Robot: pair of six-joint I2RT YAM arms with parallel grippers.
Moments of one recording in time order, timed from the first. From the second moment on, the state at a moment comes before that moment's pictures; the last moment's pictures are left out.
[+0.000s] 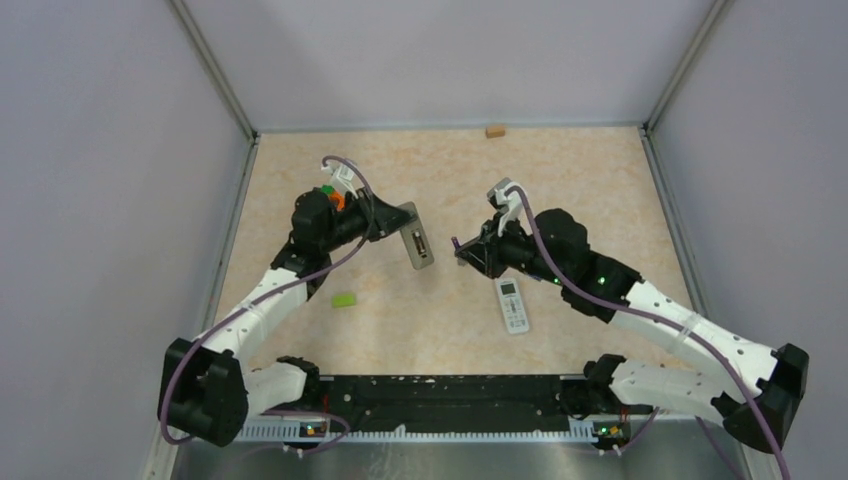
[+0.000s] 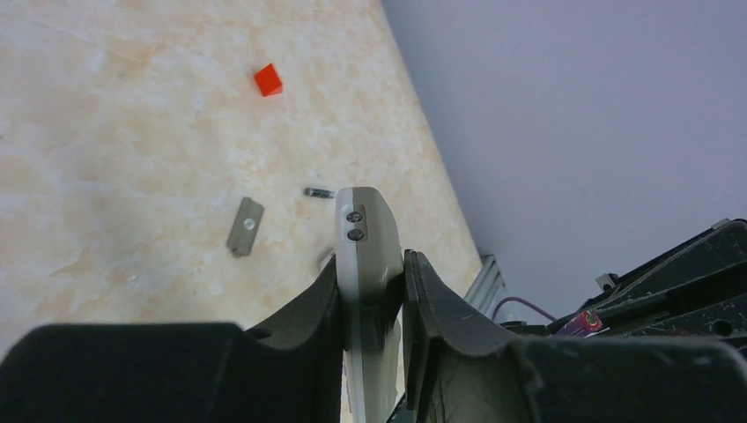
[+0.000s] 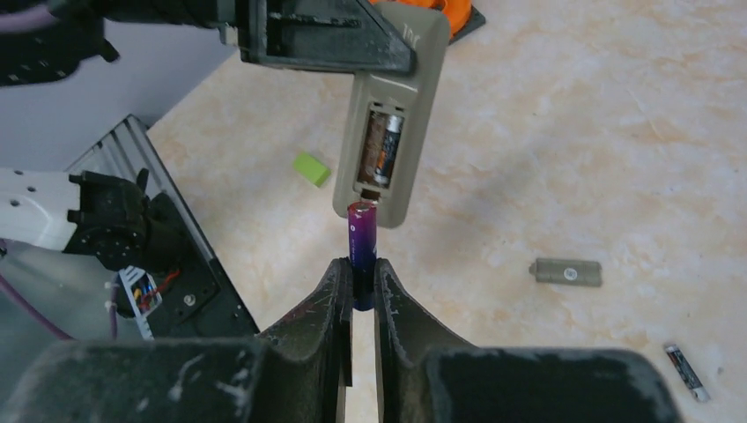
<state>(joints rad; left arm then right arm) -0.32 1.13 0.72 0.24 0.54 -0.81 0.88 0.97 0.88 -0.17 -0.09 0.27</state>
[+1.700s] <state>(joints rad) -0.40 1.50 0.57 1.04 0.68 -1.31 0.88 1.42 1.36 -0.72 -0.02 0.48</state>
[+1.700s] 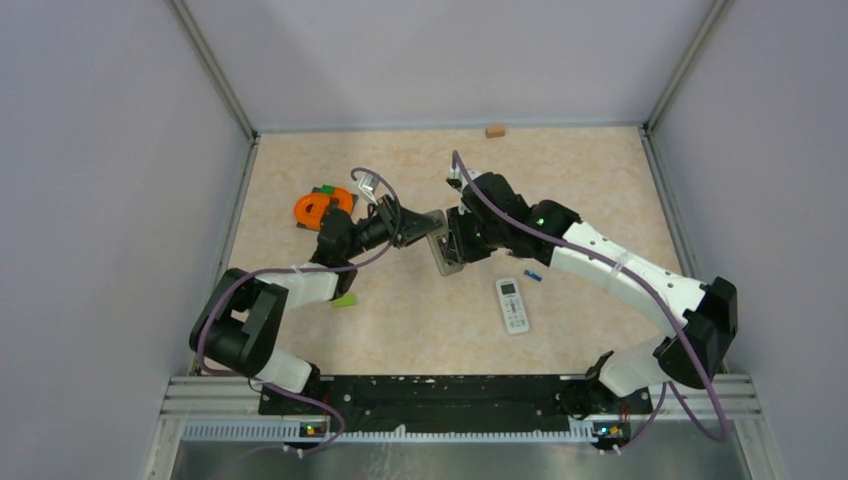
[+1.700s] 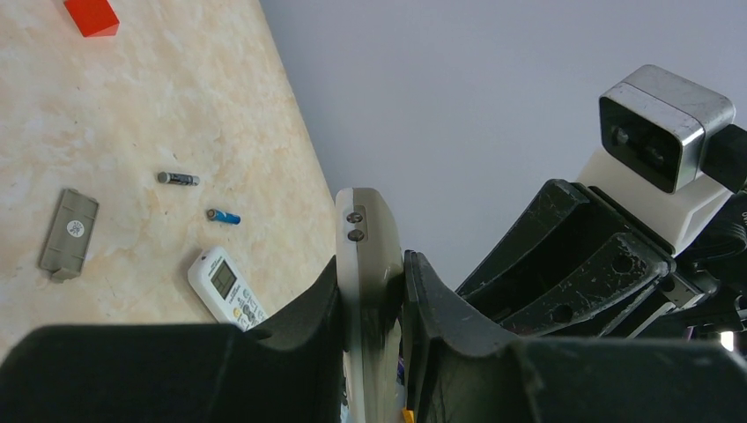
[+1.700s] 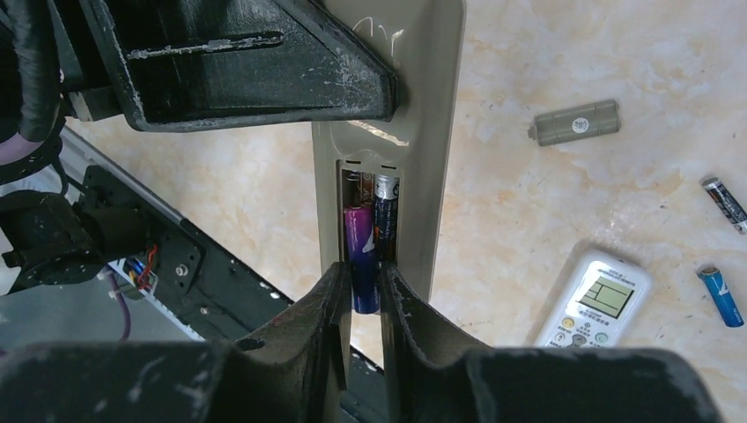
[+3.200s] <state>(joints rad) -0.40 1.48 0.56 1.23 0.53 -1.81 0.88 0.95 0.87 -0.20 0.14 0.95</state>
